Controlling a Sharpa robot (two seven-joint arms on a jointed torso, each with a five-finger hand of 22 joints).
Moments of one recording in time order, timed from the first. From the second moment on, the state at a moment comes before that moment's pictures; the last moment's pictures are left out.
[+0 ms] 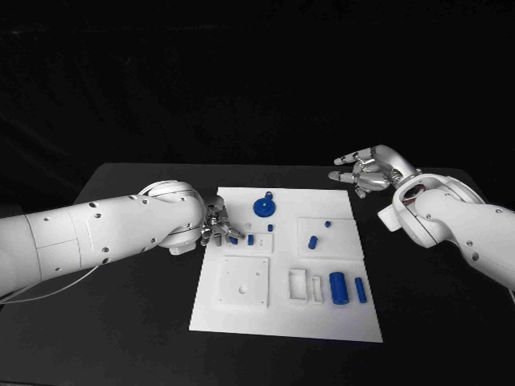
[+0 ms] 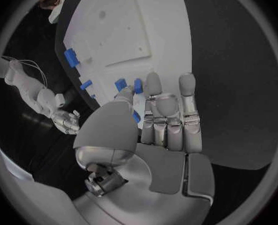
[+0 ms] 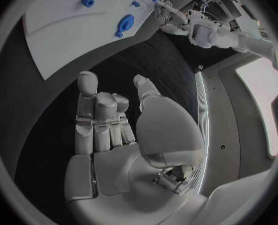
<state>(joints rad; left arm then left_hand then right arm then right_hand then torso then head) 1.39 -0.65 -0.22 1.33 -1.06 0.02 -0.55 1.12 -0.04 -0.04 0.20 0.39 1.16 -0.01 0.19 0.86 1.47 -0.06 0.55 0.08 1.39 -0.13 1.20 0.53 0.02 1.32 -0.14 0.34 1.31 1.07 -0.75 0.31 1.28 -1.11 -0.35 -0.01 1.27 -0.08 -0.01 0.02 0.47 0.95 0.12 0.06 0.06 1.22 0.01 1.03 1.08 1.41 -0.06 1.00 1.02 0.11 1.46 -0.08 0.38 1.27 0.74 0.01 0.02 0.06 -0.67</state>
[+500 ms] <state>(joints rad) 1.39 -0.65 -0.22 1.33 -1.05 0.02 -0.55 1.12 -0.05 -0.04 0.20 0.39 1.16 -0.01 0.19 0.86 1.47 -0.06 0.55 0.08 1.39 -0.13 1.20 0.53 0.02 1.32 -0.14 0.34 1.31 1.07 -0.75 0.31 1.28 -1.11 -0.35 -0.01 1.27 -0.08 -0.01 0.02 0.47 0.95 0.12 0.06 0.06 1.22 0.01 1.03 1.08 1.41 -0.06 1.00 1.02 0.11 1.46 -0.08 0.38 1.27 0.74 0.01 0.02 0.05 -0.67</state>
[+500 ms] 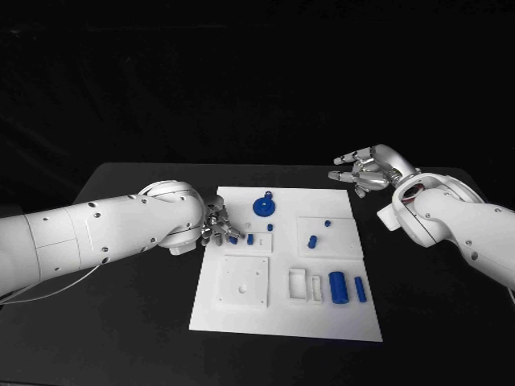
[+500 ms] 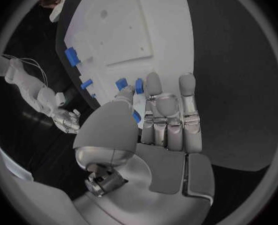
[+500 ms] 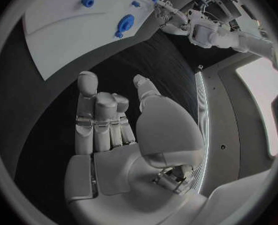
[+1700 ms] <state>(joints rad) 1.39 -0.69 -0.18 1.37 -0.99 -0.03 -0.54 1.12 -0.08 -0.03 0.24 0.40 1.12 0.01 0.18 0.75 1.47 -0.06 0.49 0.08 1.38 -0.13 1.17 0.51 0.02 1.32 -0.14 0.31 1.31 1.06 -0.75 0.31 1.28 -1.11 -0.35 -0.01 1.27 -0.08 -0.01 0.02 0.47 0.92 0.12 0.06 0.06 1.22 0.01 1.03 1.07 1.41 -0.06 1.00 1.02 0.11 1.46 -0.08 0.38 1.27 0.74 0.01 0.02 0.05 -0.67</state>
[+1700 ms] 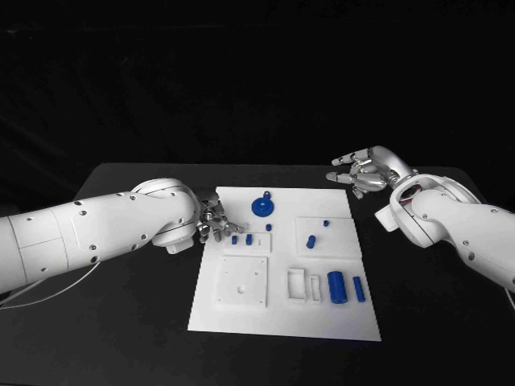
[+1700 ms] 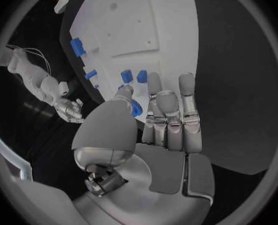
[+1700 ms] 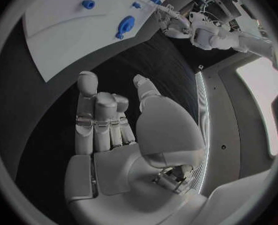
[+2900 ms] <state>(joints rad) 1.39 -0.63 -0.17 1.34 -0.96 -0.28 0.05 1.41 0.00 0.15 -0.20 0.13 1.16 0.10 0.07 0.08 1.23 0.06 0.06 0.06 1.32 -0.03 1.01 0.35 0.08 1.25 -0.05 0.24 1.31 1.06 -0.75 0.31 1.27 -1.09 -0.35 0.00 1.27 -0.09 0.03 0.01 0.47 0.92 0.12 0.06 0.06 1.19 0.01 0.61 0.61 1.42 -0.06 0.54 0.76 0.11 1.47 -0.07 0.07 0.86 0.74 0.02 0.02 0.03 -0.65</state>
